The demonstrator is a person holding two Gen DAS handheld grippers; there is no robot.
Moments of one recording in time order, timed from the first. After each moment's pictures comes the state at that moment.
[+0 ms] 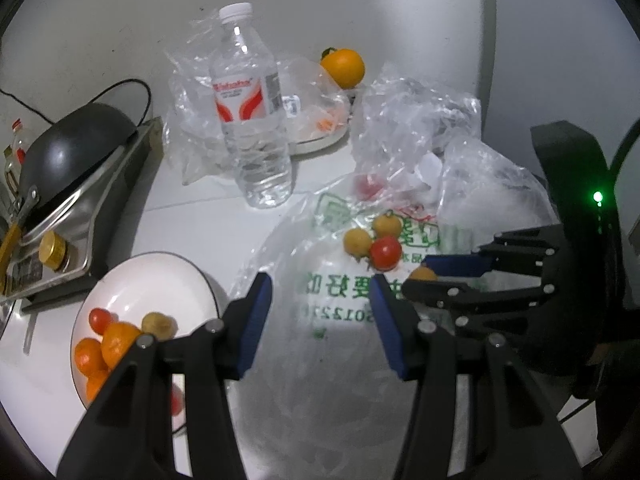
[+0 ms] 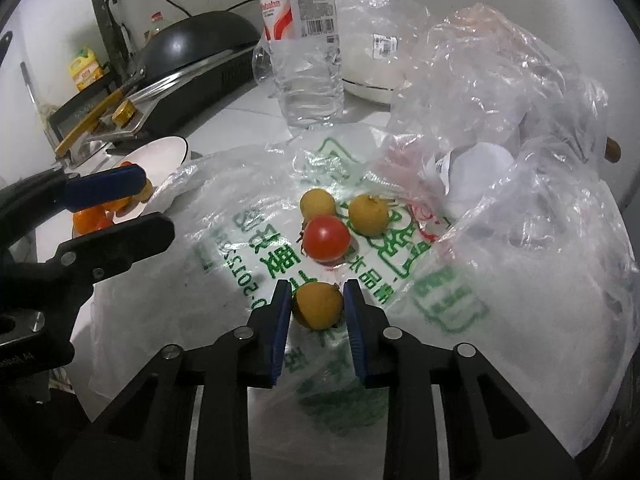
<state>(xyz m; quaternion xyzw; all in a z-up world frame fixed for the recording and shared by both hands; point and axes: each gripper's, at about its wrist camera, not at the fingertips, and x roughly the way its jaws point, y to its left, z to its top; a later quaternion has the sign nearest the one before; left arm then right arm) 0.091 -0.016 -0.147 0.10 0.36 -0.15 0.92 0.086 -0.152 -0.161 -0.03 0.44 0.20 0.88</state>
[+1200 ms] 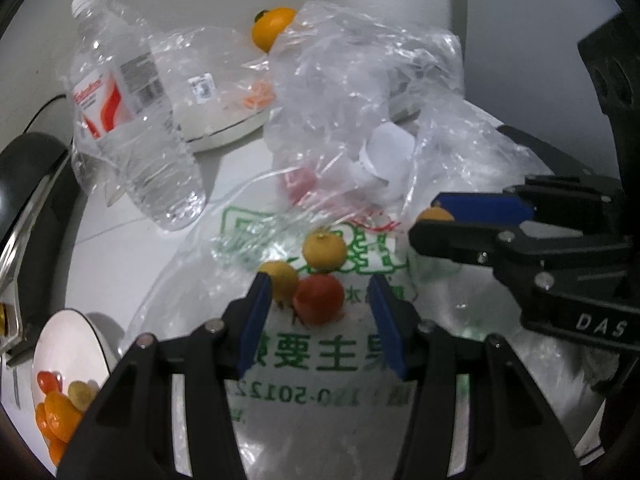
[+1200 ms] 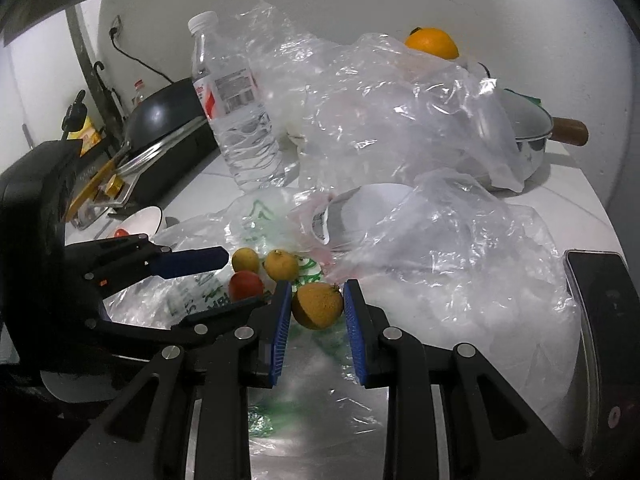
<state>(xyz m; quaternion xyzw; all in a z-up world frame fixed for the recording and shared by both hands) 0.145 -0.099 -0.190 0.16 0.40 -0.19 0.88 0.101 -0.225 -0.152 0.06 0.38 0.20 0.90</state>
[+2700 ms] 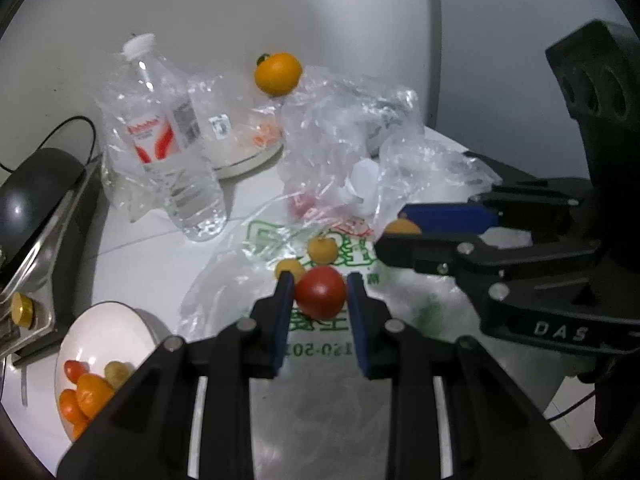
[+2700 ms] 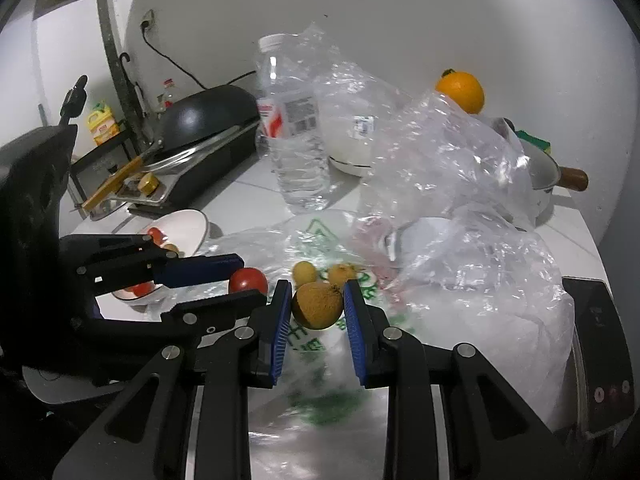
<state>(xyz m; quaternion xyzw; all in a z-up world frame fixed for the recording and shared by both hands) 0.088 -0.066 -0.137 0.14 0.35 -0.22 0.90 0.061 -0.183 -0.111 0.02 0.35 0.22 0.91</state>
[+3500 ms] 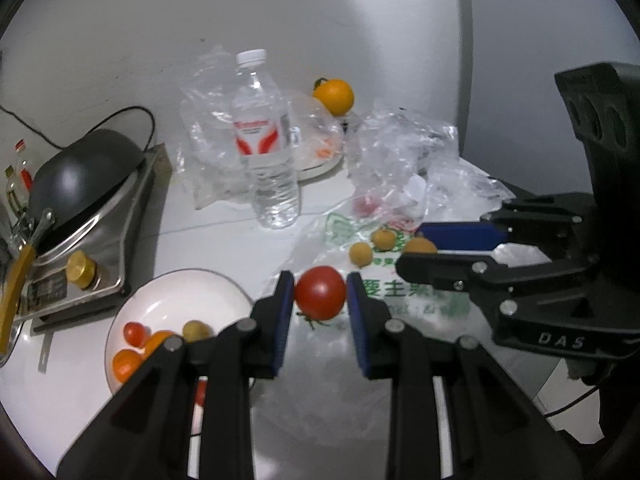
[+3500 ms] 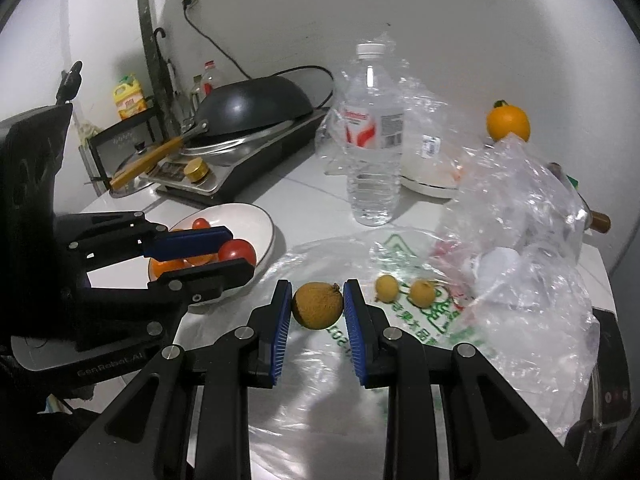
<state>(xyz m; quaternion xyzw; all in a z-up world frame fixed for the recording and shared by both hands) 0.059 0.021 -0.115 0.10 0.32 -0.18 0.92 0.039 -0.101 -0.086 -0.04 0.34 0.24 0.91</state>
